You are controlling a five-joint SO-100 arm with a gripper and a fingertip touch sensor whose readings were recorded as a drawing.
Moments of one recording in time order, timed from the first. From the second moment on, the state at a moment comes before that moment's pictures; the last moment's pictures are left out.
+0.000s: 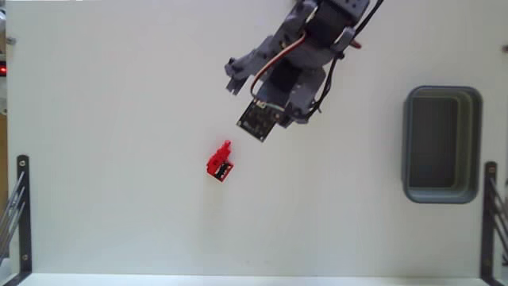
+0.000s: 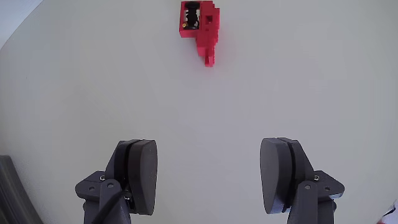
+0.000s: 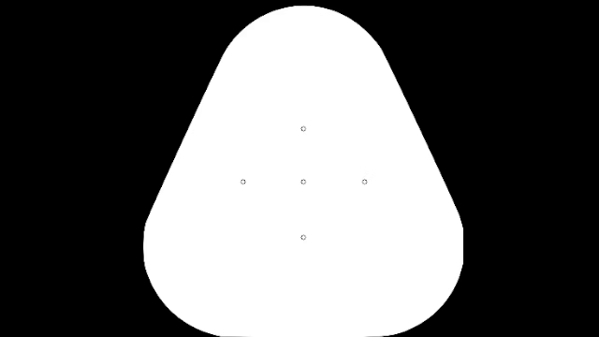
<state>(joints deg) 31.6 136.3 114.3 79.1 -0.3</state>
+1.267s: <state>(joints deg) 31.6 109.4 105.9 63.1 -0.2</state>
